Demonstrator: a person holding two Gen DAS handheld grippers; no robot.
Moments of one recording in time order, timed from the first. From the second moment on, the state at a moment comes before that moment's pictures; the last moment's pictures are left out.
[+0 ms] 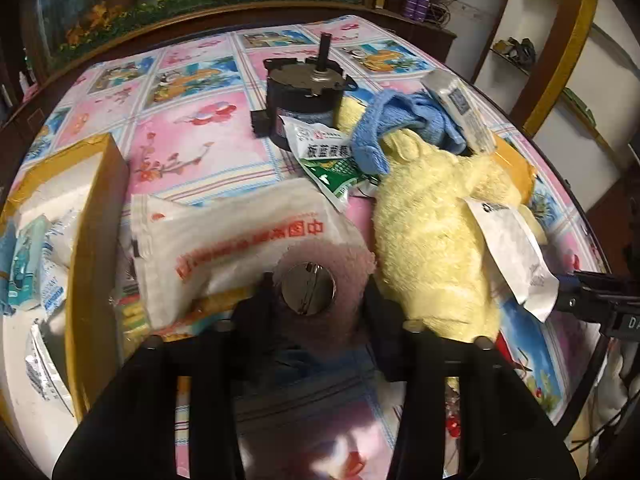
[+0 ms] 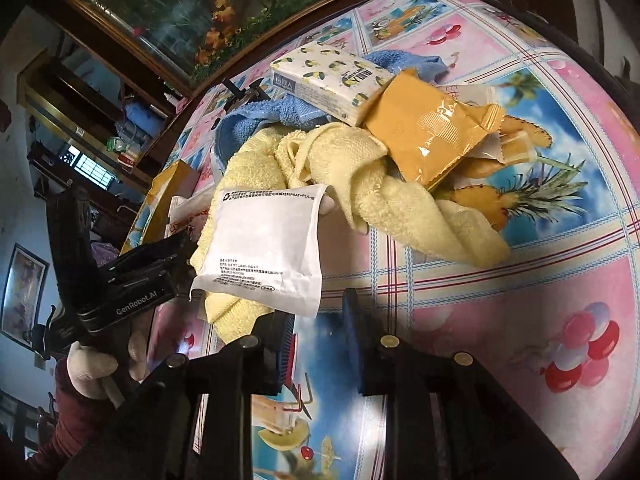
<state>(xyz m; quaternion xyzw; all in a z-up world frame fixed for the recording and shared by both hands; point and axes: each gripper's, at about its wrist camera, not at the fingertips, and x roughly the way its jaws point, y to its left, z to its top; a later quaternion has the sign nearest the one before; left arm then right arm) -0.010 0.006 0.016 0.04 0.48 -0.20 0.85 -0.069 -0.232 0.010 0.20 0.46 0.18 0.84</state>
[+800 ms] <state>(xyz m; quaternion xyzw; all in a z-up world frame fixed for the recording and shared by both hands) -0.085 0.066 0.060 -0.08 0.43 -0.22 0.87 -0.060 -0.195 0.032 0.11 0.43 0.16 0.88</state>
